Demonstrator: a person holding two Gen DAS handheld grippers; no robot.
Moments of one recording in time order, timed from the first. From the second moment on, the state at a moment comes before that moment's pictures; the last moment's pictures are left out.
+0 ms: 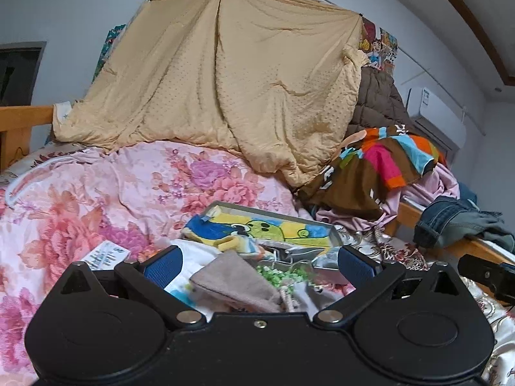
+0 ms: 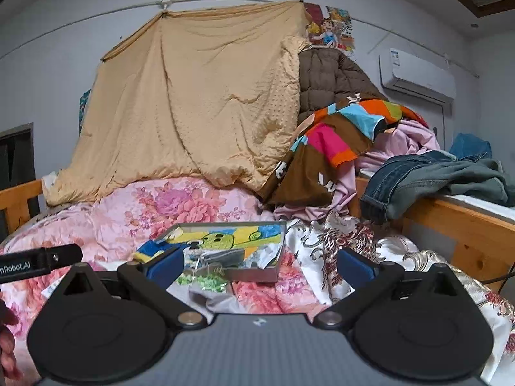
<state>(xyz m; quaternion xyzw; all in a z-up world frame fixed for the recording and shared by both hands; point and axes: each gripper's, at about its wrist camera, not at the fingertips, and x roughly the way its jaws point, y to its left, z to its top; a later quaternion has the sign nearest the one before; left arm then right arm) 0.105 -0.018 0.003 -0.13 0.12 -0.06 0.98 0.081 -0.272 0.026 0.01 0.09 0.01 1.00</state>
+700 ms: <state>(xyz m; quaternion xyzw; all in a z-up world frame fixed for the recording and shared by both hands) 0.094 -0.030 -0.028 -0.08 0.23 -0.07 0.97 0.084 -0.267 -0.016 0.00 0.21 0.00 0.98</state>
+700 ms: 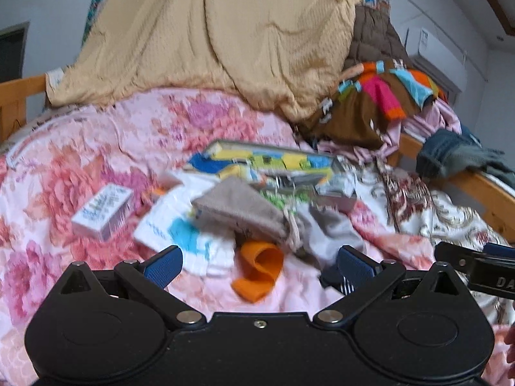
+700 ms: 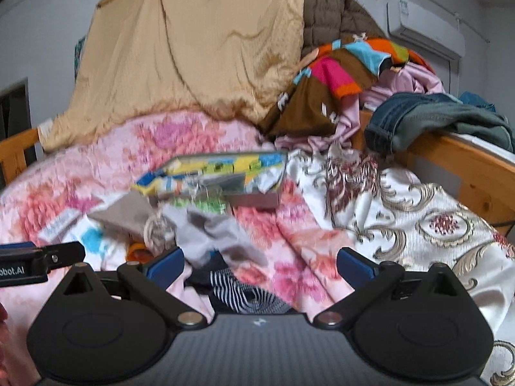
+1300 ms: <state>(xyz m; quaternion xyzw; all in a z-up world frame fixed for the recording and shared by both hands) 0.109 -0.030 -0.050 -0.05 0.32 -0.01 0.95 0.093 -0.263 -0.041 0.00 0.27 0.02 0.96</state>
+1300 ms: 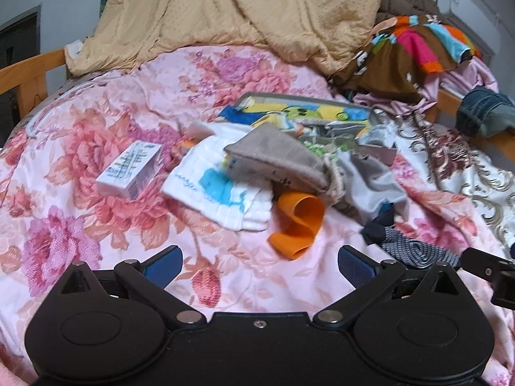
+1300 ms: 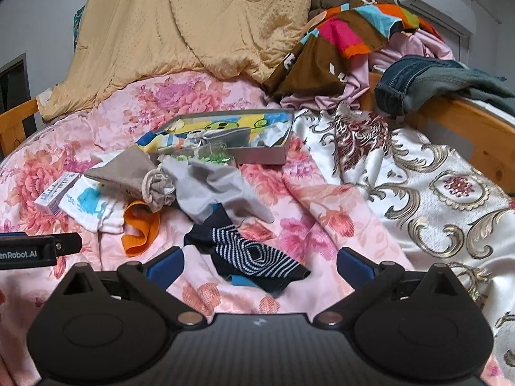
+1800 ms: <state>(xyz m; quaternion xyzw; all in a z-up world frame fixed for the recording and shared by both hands) 0.120 -0.030 -0.058 -0.06 0.34 0.00 0.94 0.102 -0.258 -0.057 0.00 0.28 0.03 0.96</state>
